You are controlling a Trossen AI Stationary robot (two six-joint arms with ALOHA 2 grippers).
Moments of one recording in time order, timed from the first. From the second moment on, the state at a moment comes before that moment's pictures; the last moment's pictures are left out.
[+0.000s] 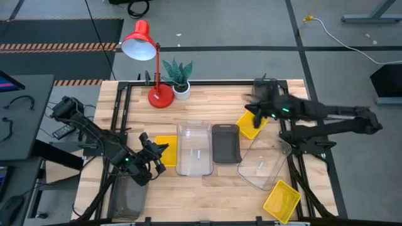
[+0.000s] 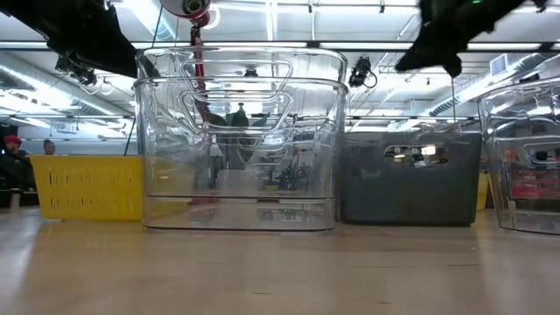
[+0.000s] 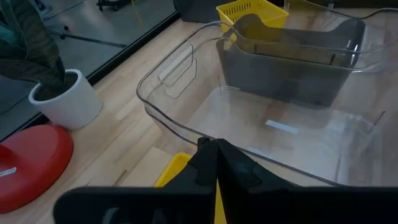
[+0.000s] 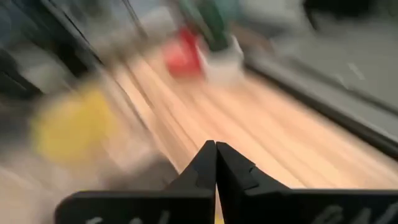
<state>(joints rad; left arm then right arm) -0.70 1.29 0.74 -0.50 -1.08 -0.86 -0.14 0.77 0.73 -0.47 0.31 0.39</state>
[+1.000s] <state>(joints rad) -0.70 1.29 0.74 -0.47 -1.06 -0.86 -0.60 1.51 1.05 -1.13 0.20 0.09</state>
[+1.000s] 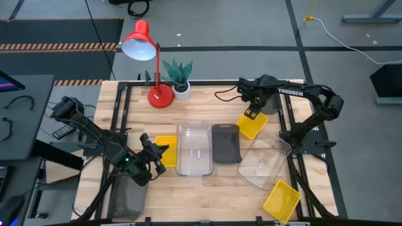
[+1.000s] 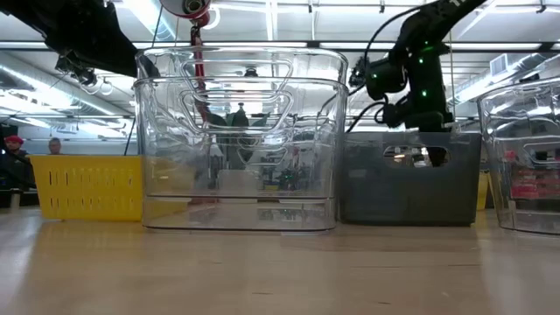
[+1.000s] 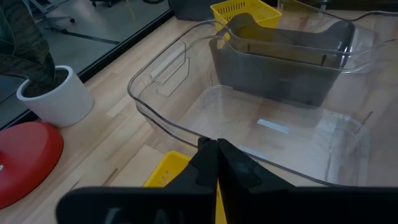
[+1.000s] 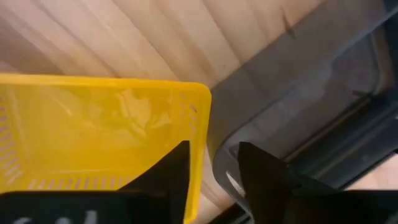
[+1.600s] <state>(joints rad) -0.70 1.29 0.74 -0.47 -1.06 -0.85 -0.53 1.43 1.15 -1.30 0.37 0.19</state>
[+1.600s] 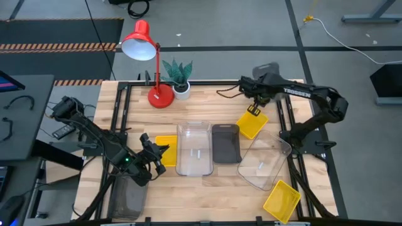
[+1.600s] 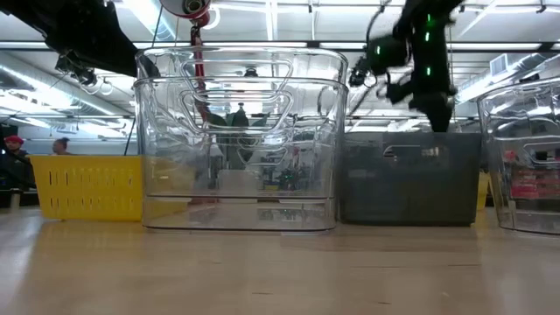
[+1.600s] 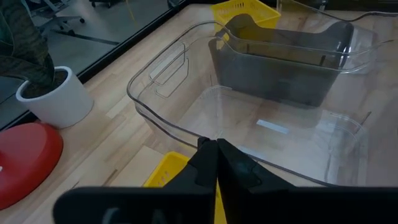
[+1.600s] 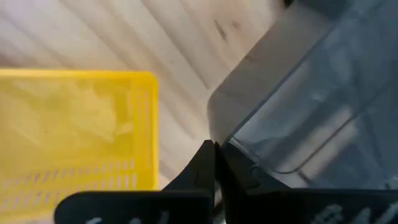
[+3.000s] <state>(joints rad) -0.70 1.29 0.74 -0.47 -1.06 -0.85 0.32 1.99 1.94 -1.39 0.13 1.14</state>
